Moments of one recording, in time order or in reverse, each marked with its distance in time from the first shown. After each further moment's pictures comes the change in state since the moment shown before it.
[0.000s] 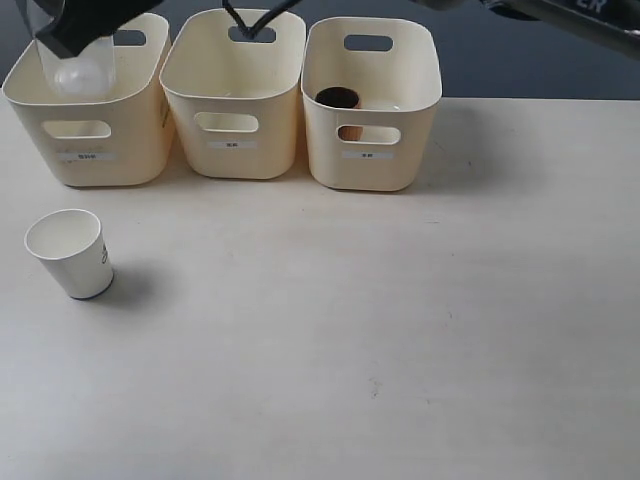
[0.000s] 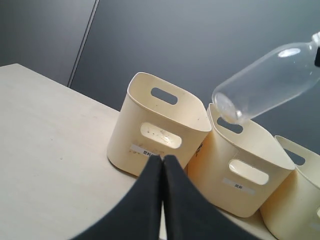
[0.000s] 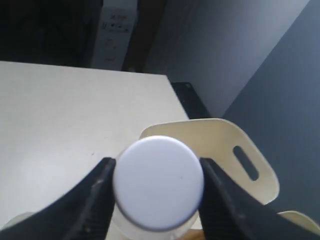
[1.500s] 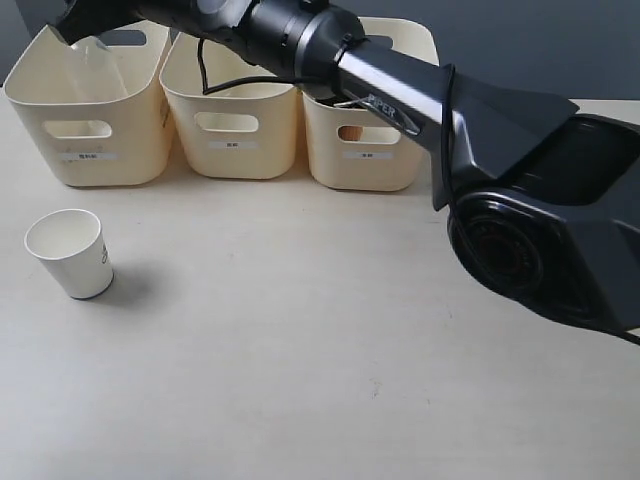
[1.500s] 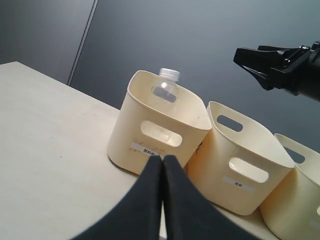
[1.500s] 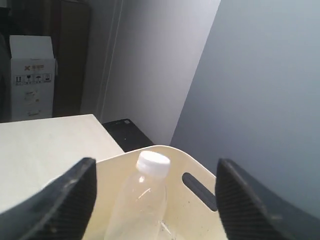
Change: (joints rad) left arm 0.000 0.000 0.000 -0.002 0.005 0.000; right arm -0.028 0.430 -0.420 0.184 -0.299 -0.053
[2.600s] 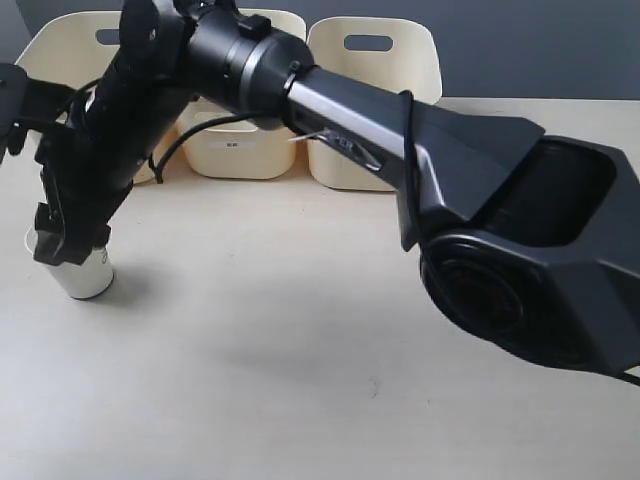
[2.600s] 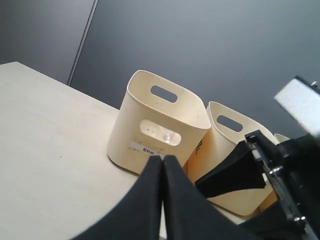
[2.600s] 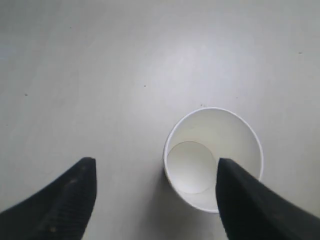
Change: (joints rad) left arm 0.000 0.000 0.000 0.000 0.000 0.000; right arm 0.115 0.000 -0.002 -0.269 0.947 0.066
